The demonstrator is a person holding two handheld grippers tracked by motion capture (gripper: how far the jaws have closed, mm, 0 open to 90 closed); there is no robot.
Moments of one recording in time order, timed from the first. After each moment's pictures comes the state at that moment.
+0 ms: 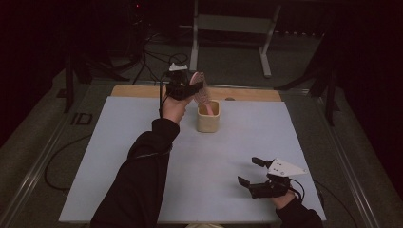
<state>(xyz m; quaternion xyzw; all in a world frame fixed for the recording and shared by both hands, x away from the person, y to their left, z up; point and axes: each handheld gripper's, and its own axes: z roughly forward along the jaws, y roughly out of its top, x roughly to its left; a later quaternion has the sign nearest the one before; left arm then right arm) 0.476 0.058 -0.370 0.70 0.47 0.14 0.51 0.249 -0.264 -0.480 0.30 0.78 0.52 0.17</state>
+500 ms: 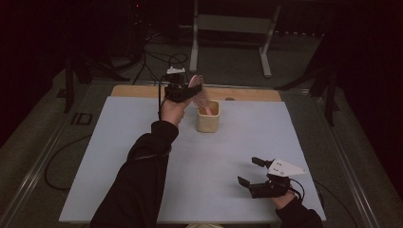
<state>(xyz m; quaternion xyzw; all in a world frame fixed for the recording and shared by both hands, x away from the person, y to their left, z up) 0.478 0.064 -0.382 0.70 0.48 0.12 0.52 0.248 -0.264 -0.479 0.30 0.78 0.53 0.17</state>
